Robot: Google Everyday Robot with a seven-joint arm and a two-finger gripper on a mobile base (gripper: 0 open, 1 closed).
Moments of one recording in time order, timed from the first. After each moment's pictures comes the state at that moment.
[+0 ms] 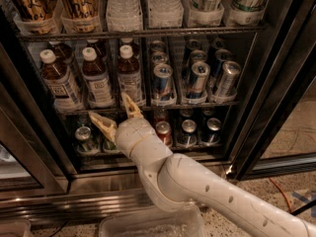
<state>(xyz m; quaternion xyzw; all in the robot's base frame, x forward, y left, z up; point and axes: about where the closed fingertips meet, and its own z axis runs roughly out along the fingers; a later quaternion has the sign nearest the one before) 0.547 0.109 0.831 -0.24 0.62 0.20 0.72</state>
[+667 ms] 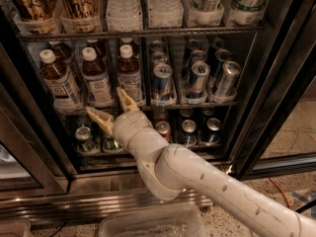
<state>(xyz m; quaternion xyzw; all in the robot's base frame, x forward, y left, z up) 0.566 0.119 0.835 -0.26 0.61 0.20 0.72</state>
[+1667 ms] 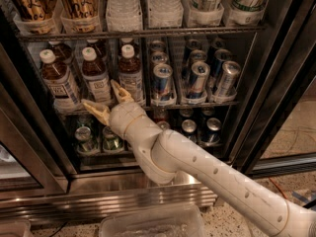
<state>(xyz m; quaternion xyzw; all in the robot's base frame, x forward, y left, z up) 0.597 0.137 0.836 -0.28 0.59 0.22 0.72</state>
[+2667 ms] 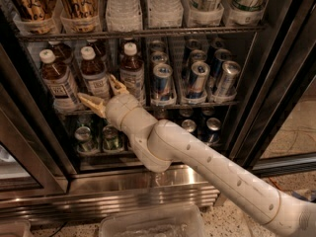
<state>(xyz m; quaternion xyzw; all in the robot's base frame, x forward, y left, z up) 0.619 0.152 0.844 -0.29 0.58 0.22 0.73</state>
